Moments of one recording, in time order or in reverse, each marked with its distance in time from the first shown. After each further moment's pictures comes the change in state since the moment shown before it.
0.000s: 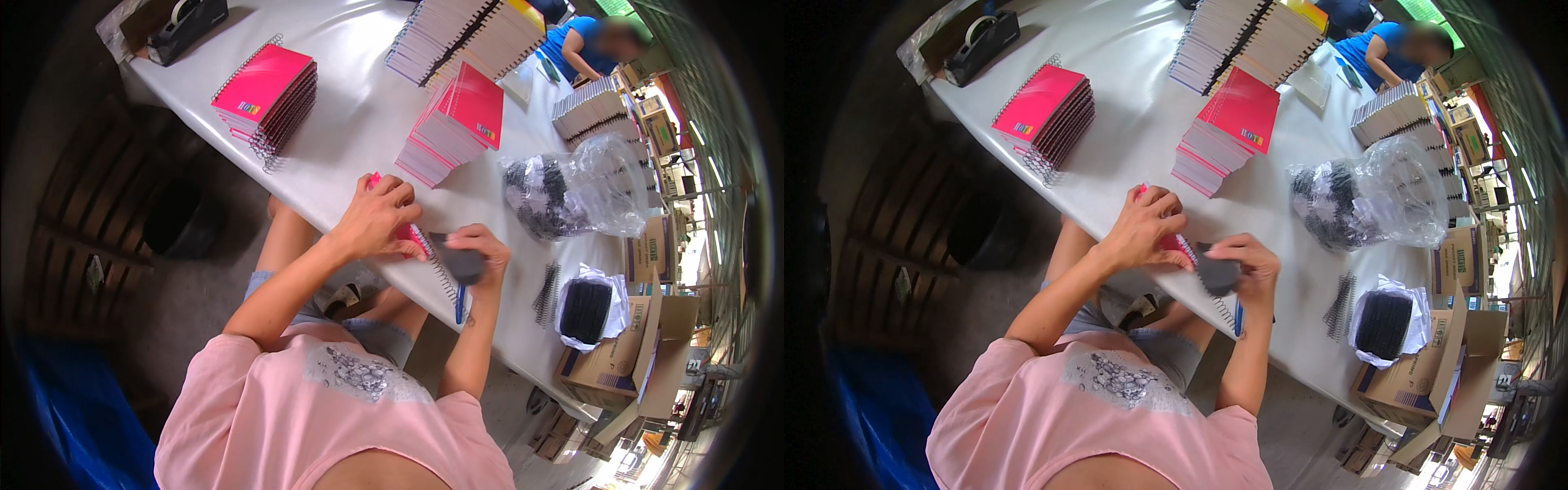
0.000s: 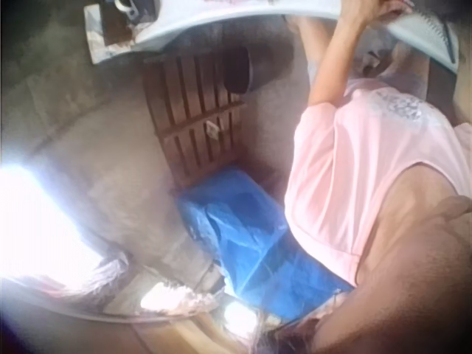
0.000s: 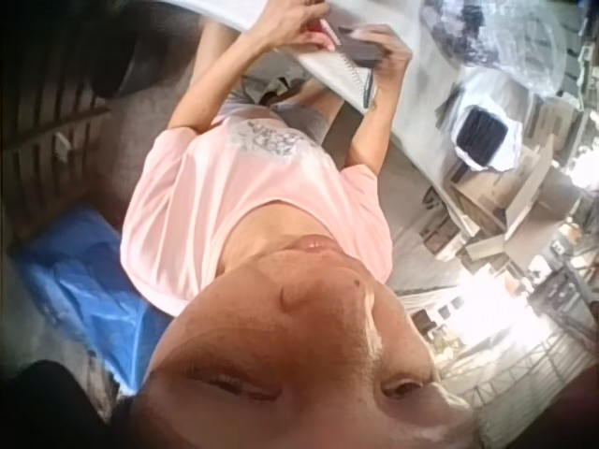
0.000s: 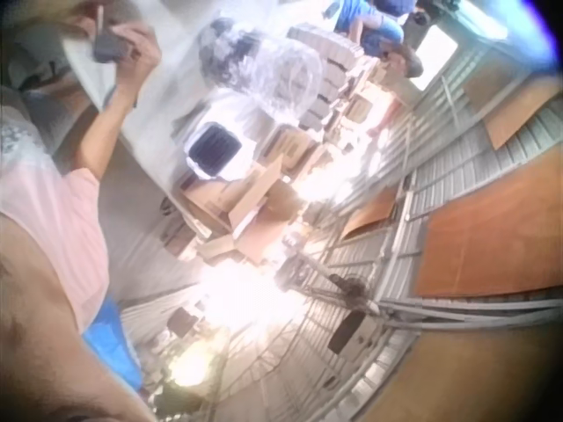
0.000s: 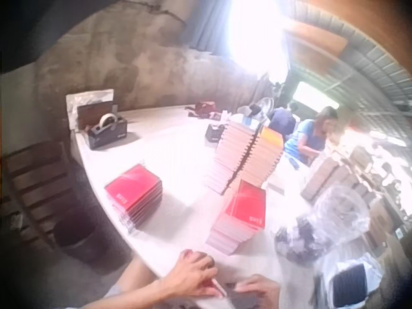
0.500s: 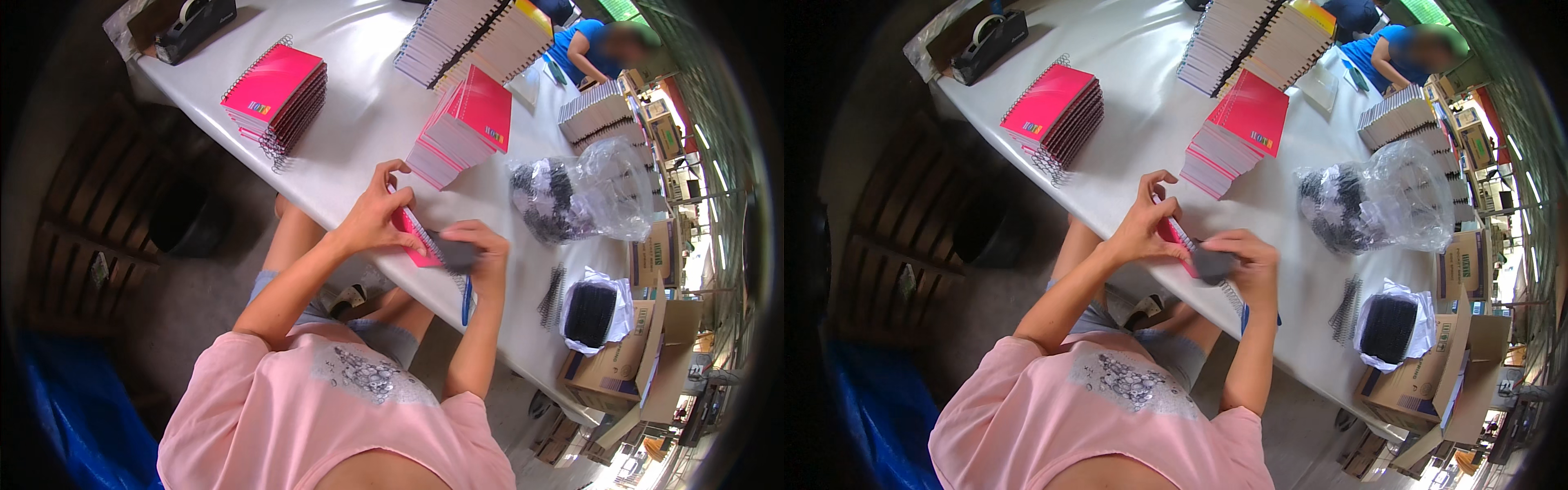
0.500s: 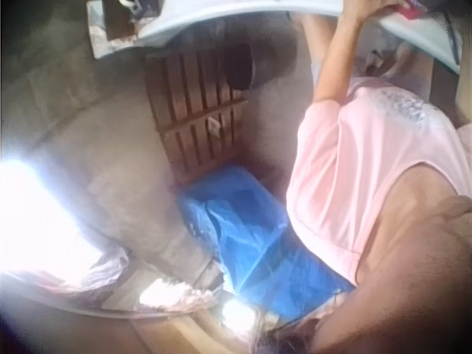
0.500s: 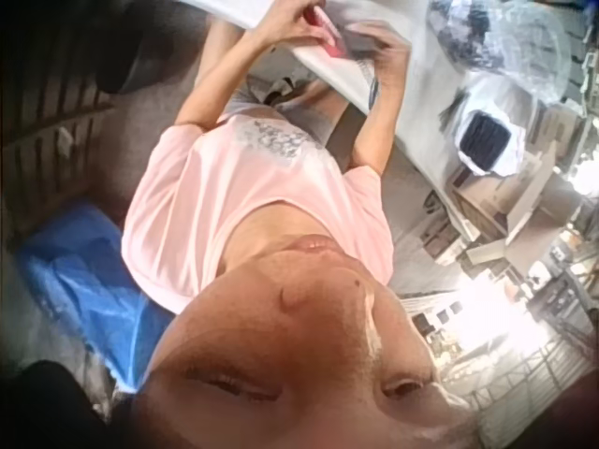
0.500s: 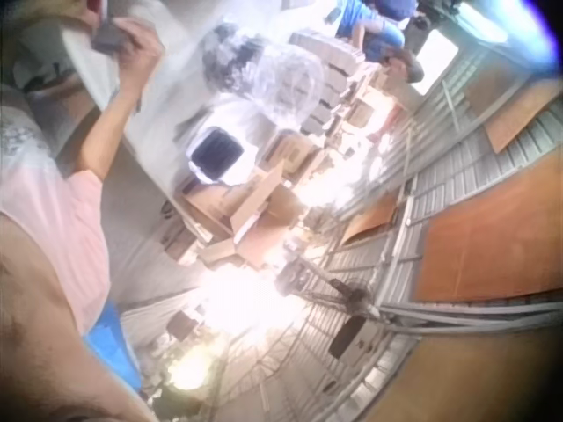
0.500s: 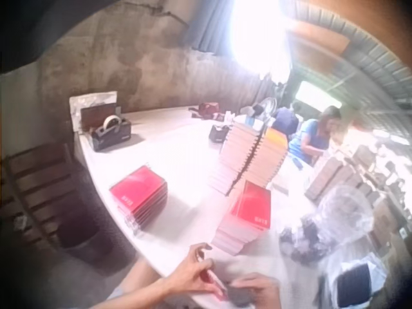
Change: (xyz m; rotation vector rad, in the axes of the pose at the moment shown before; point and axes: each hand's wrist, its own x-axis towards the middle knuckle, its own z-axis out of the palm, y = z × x) left_hand -0.010 -0.024 0.018 -0.472 0.215 -0.143; right_hand 0.010 -0.005 0.016 -0.025 -0.103 0.023
